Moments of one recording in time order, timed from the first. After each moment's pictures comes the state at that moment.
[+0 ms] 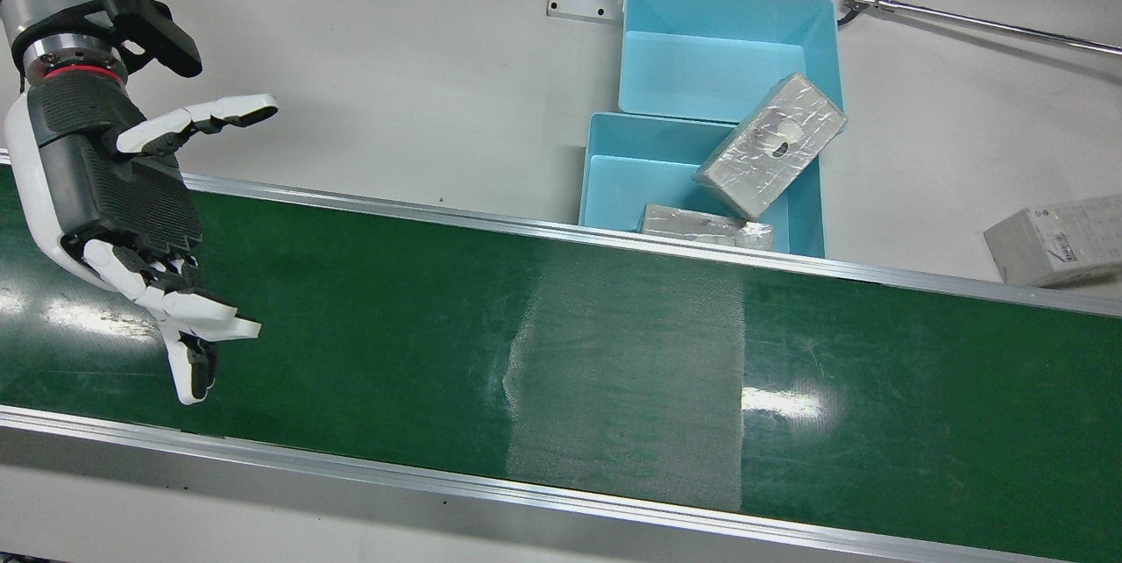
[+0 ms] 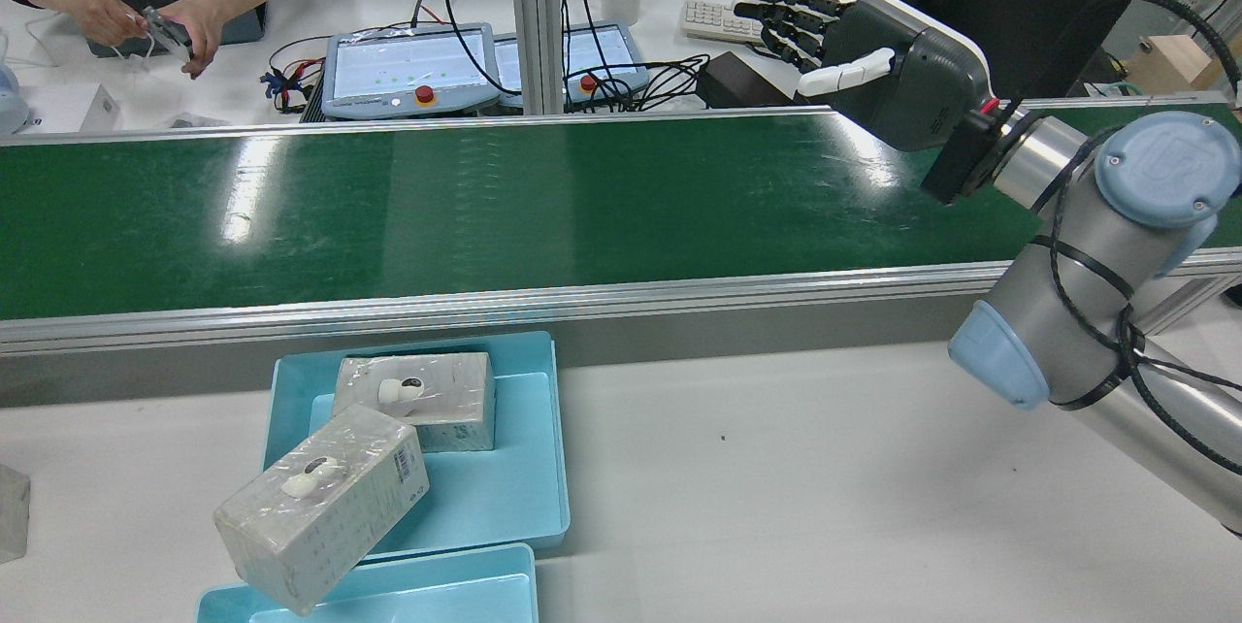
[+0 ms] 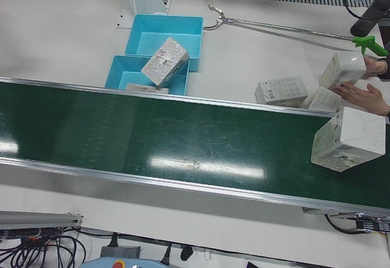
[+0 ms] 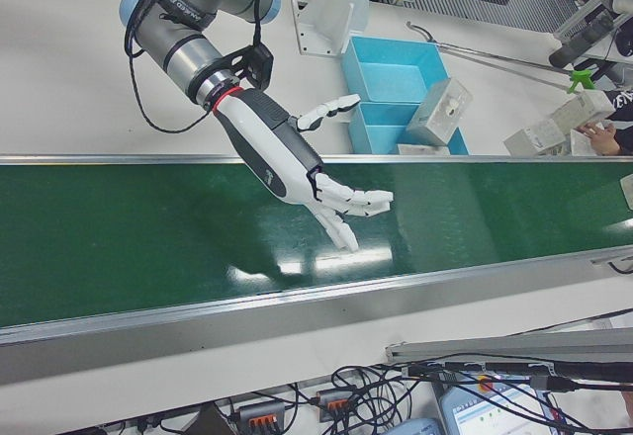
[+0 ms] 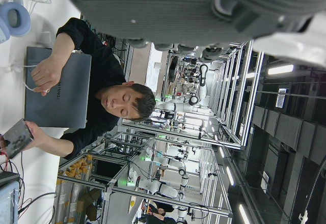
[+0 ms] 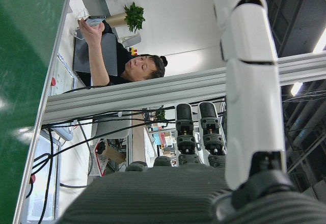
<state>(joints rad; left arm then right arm) -1.81 -1.79 -1.75 0.44 1.92 -0.15 1.04 -1.14 1.85 -3.43 -1.52 0.06</state>
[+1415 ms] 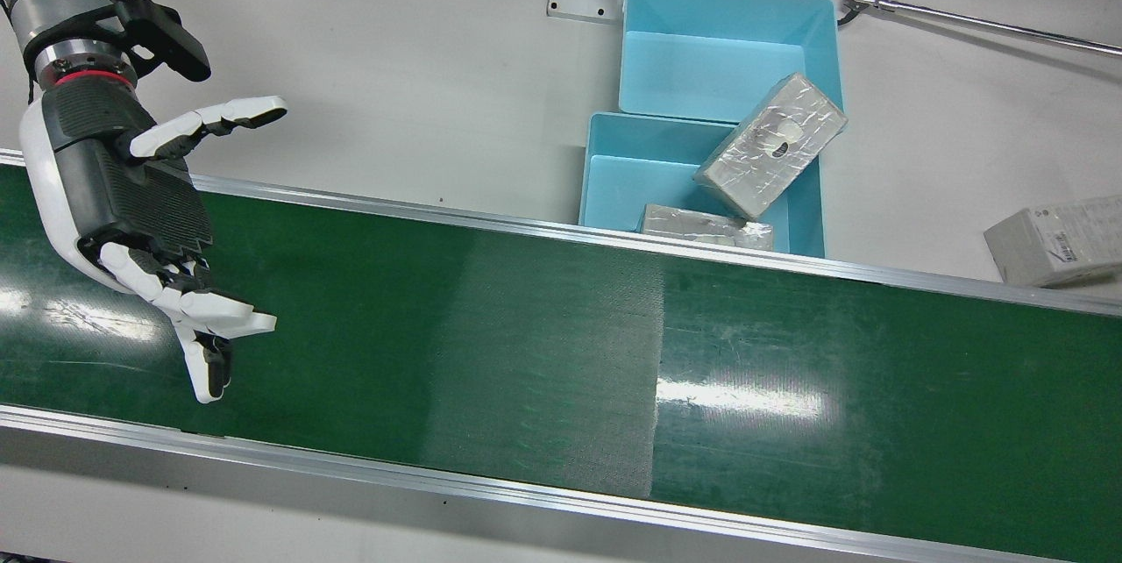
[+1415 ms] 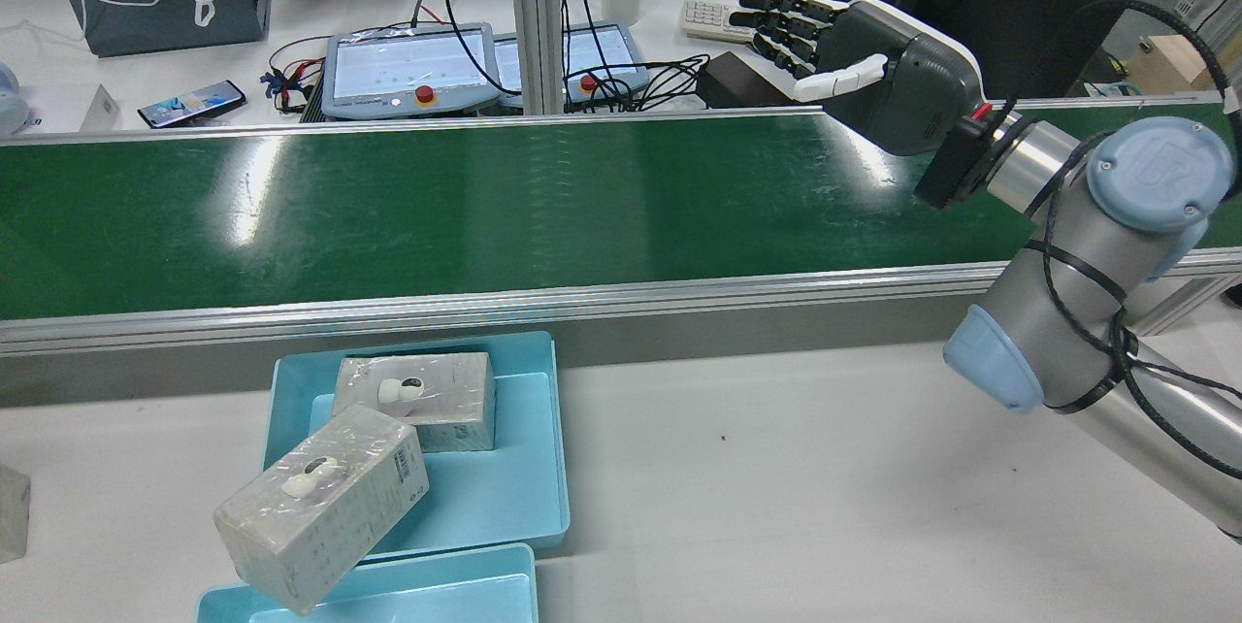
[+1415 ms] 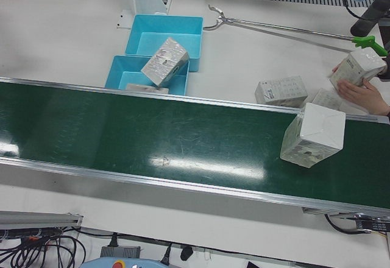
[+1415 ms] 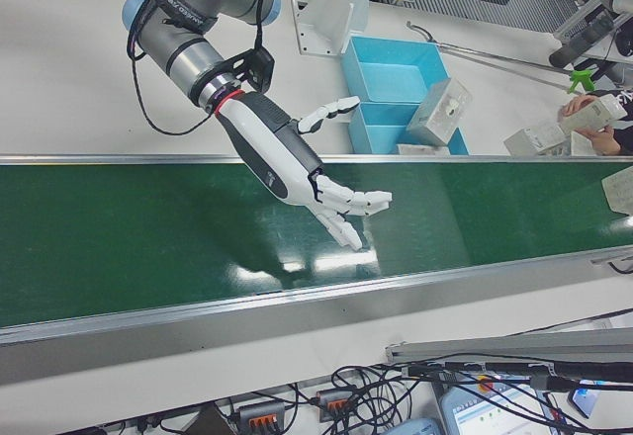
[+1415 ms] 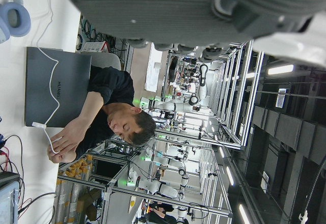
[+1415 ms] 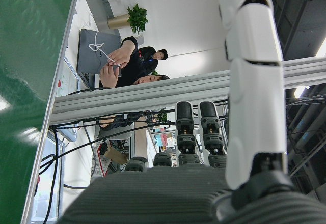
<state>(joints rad) -1.81 -1.79 -1.75 0.44 1.92 -0.15 1.03 -1.13 1.84 -3.42 -1.52 0.04</state>
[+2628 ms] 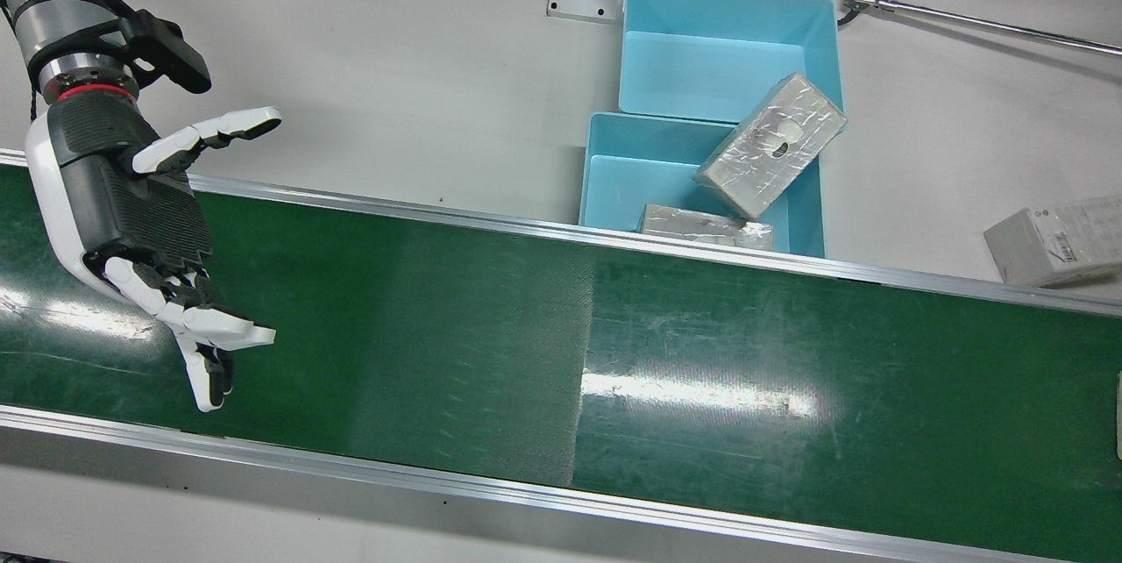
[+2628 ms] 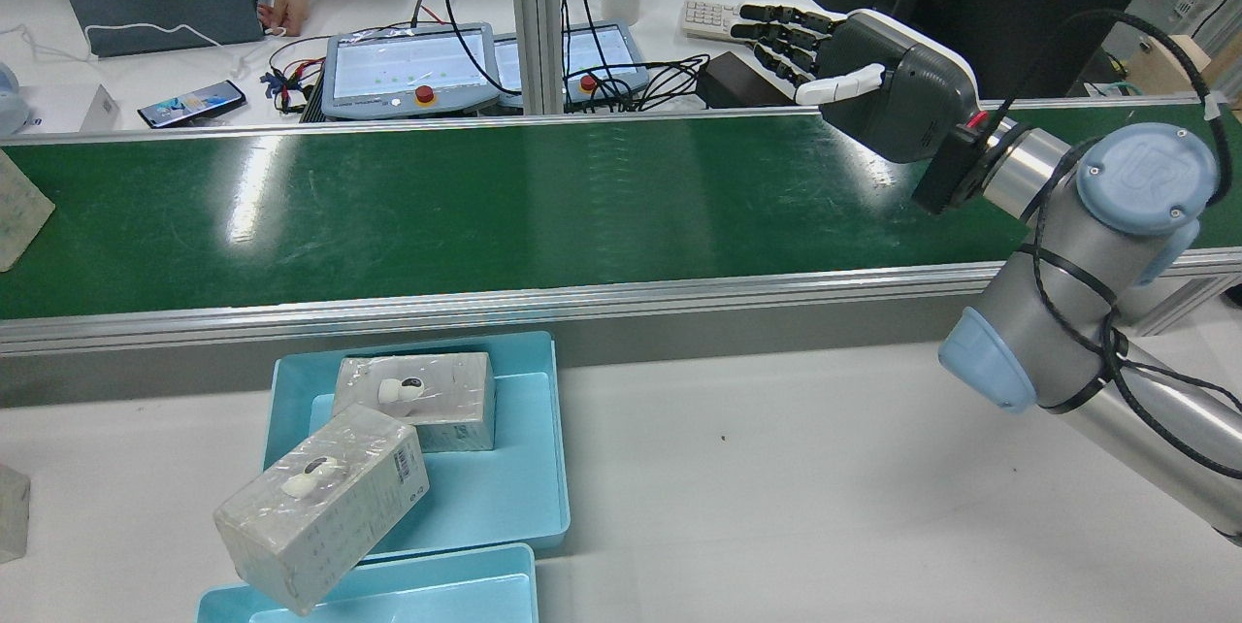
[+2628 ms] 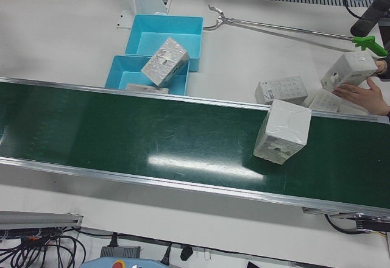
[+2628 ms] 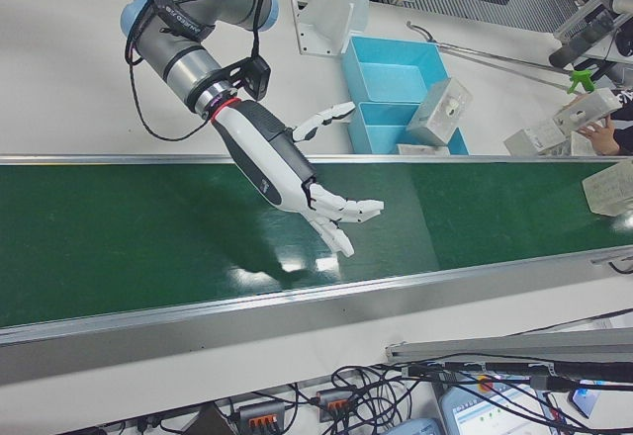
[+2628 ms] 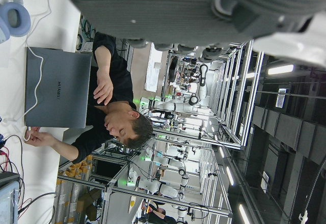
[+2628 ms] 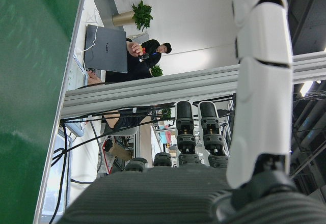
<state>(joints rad) -1.81 -1.79 -1.75 0.44 1.92 -0.15 1.02 -1.14 1.82 -3.41 -1.52 0.04</state>
